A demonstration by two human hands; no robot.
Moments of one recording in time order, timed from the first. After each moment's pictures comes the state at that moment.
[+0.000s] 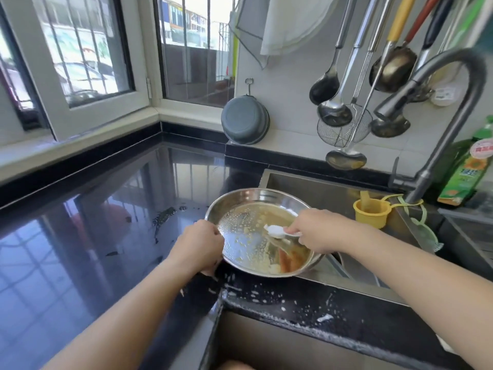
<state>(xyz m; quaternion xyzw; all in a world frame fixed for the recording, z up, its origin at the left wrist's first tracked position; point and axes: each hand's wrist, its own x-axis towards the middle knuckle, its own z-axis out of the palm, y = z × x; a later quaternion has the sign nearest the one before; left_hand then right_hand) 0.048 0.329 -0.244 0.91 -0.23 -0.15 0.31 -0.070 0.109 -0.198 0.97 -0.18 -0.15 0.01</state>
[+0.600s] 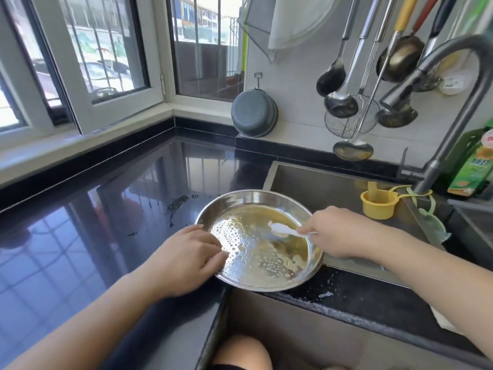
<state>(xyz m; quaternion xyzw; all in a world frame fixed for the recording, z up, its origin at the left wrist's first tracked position) 0.043 0.398 -0.285 0.80 -0.58 0.09 0.13 -0.124 0.142 -0.182 0.98 -0.17 -0.13 -0.01</state>
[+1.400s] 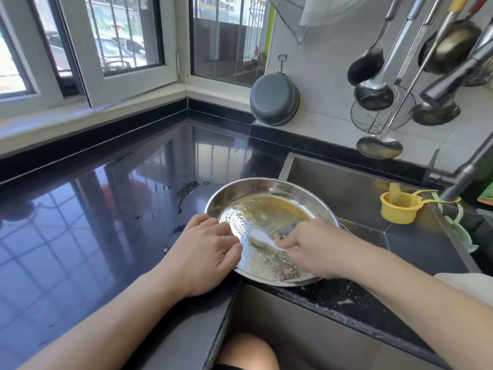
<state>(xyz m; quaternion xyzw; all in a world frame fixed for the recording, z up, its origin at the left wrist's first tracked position) 0.037 0.387 -0.315 0.83 -0.50 0.18 0.16 -0.092 0.190 -0.217 0.98 -0.16 -0.15 -0.04</state>
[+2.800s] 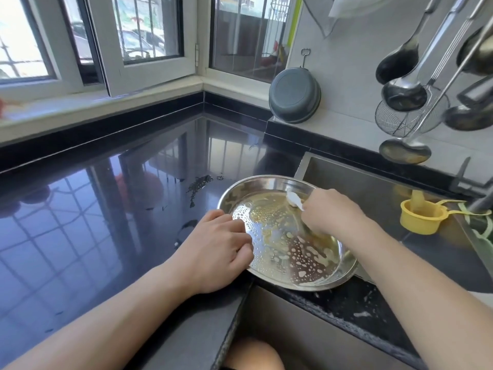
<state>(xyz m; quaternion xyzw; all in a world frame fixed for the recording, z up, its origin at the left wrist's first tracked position) 0.037 0.387 -0.312 0.83 -0.51 0.14 0.19 -0.029 0.164 -0.218 0.96 -0.28 -0.04 0.00</state>
